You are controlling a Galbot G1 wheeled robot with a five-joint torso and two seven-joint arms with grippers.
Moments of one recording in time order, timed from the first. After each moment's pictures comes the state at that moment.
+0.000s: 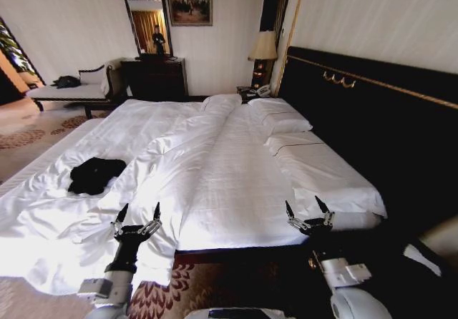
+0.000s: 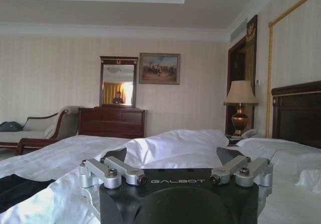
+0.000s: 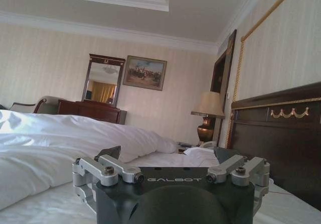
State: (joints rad) left arm 1.93 -1.43 -0.67 -2.41 -0.24 -0.14 -0.02; right arm -1.80 1.40 0.77 2.23 0.15 0.23 -0.17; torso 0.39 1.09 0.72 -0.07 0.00
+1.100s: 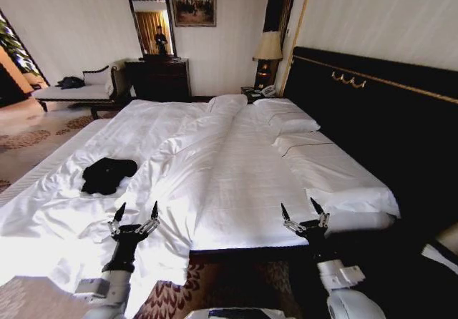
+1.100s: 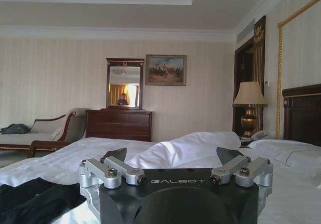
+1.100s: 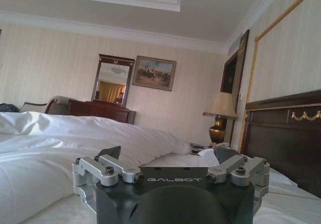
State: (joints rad) left arm 1.93 -1.43 -0.69 -2.41 -0.25 -0.14 -0.02; right arm -1.80 1.41 0.75 2.22 0.12 0.25 -0.18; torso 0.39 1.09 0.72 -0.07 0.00
